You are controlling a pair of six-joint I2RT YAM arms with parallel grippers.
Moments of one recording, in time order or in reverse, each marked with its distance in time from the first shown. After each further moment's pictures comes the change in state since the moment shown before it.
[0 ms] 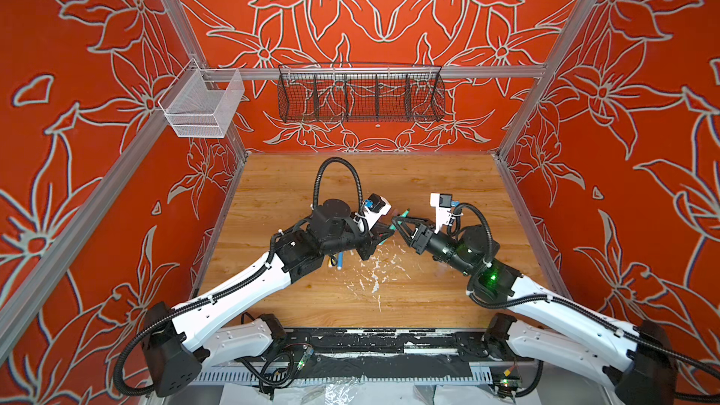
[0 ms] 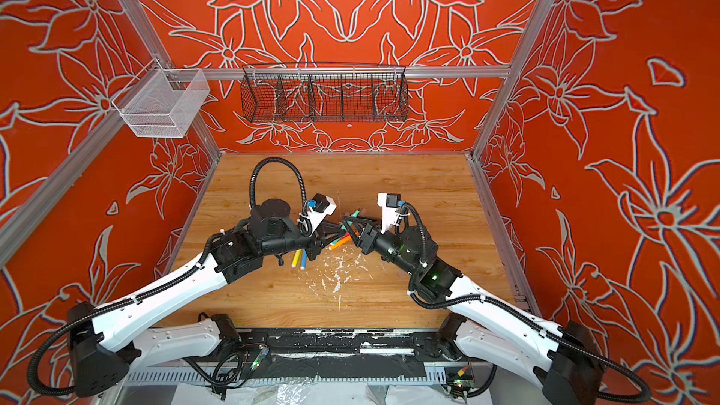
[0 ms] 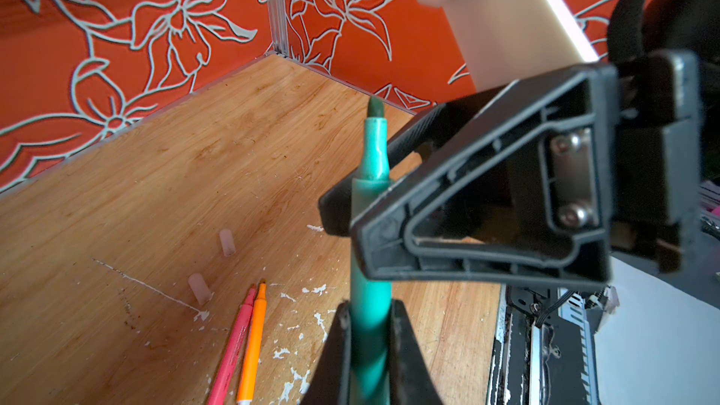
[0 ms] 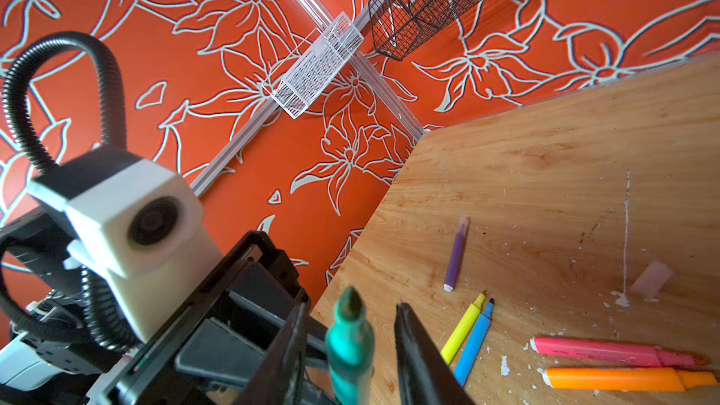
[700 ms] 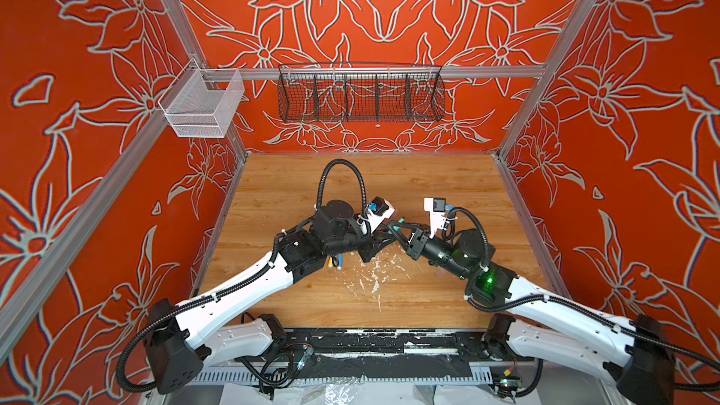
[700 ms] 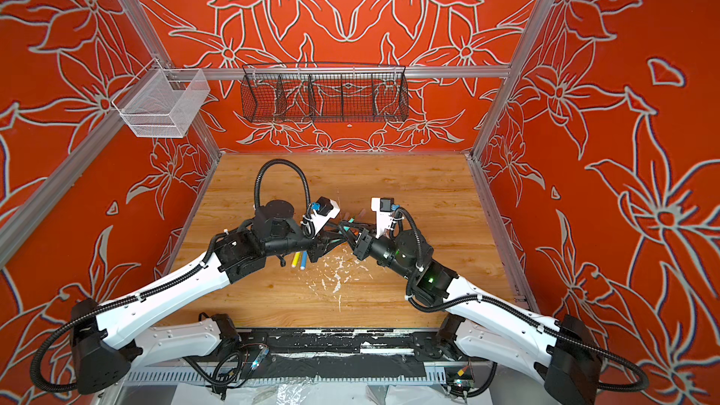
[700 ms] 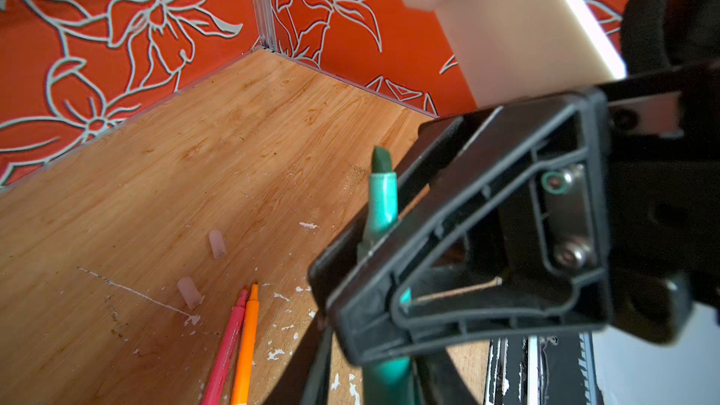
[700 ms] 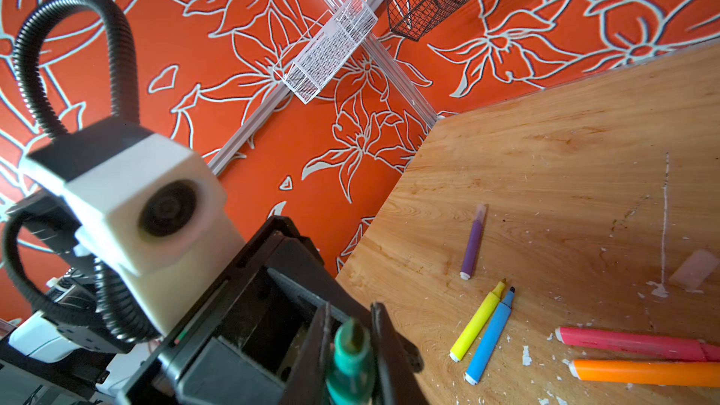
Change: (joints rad) left arm -0.011 0.015 -0.004 0.003 0.018 0.021; right arm 0.067 0.020 -0.008 0.024 0.025 0.011
